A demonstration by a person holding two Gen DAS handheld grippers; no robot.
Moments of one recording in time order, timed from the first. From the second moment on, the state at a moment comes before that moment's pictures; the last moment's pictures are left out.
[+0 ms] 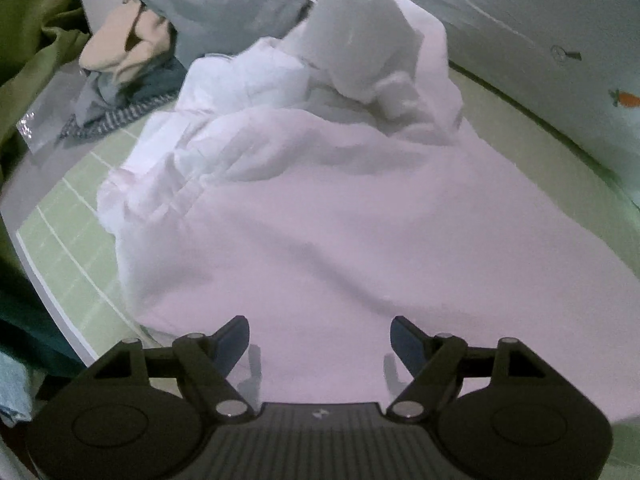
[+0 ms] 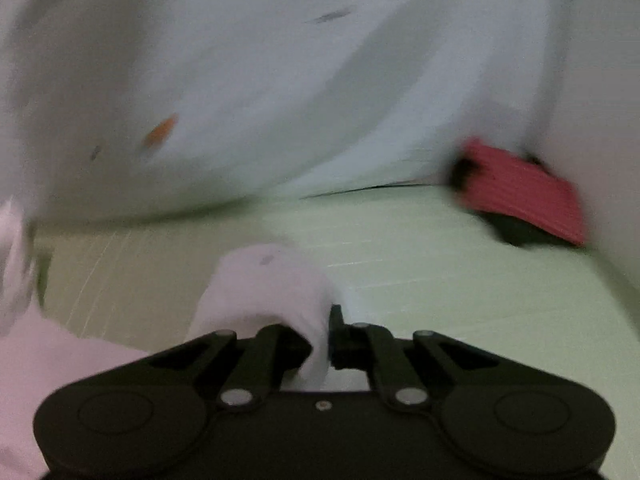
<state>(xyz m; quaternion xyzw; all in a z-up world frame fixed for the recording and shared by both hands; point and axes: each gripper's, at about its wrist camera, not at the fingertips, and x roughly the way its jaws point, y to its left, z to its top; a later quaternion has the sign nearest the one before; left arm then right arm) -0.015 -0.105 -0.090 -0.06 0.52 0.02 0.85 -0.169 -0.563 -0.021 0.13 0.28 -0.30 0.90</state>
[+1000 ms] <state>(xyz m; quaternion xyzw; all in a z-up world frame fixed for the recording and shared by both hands) -0.021 -0.196 -0.104 -0.03 0.54 0.03 0.84 -0.229 -0.729 -0.062 0.15 0.31 -0.36 0.87</state>
